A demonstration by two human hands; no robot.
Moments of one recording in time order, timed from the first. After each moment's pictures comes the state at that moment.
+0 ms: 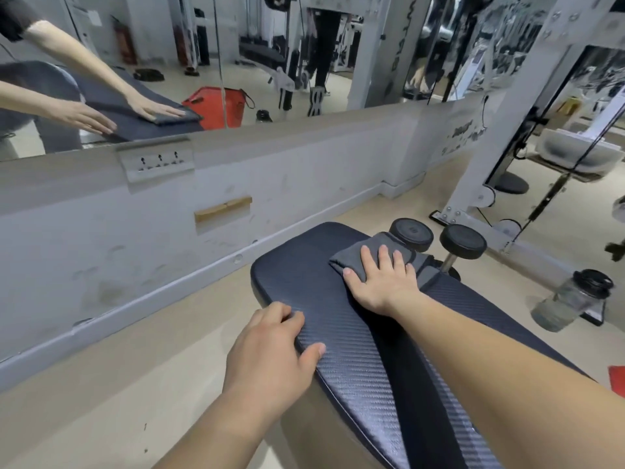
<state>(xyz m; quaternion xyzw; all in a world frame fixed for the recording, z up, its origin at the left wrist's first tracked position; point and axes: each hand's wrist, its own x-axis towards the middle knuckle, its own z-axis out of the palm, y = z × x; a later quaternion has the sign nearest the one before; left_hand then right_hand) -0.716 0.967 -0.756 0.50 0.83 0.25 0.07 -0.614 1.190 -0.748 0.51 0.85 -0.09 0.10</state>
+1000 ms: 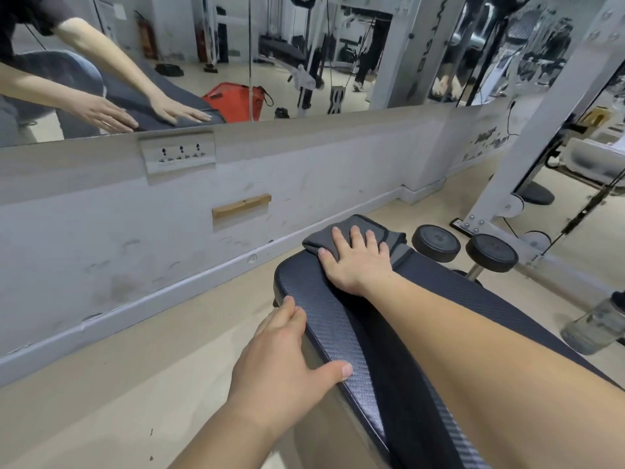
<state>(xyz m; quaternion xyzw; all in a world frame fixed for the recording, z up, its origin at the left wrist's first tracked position) -0.747 0.963 -0.765 0.43 0.82 0.33 0.18 -0.723 1.192 -0.756 0.45 0.89 -0.06 0.08</state>
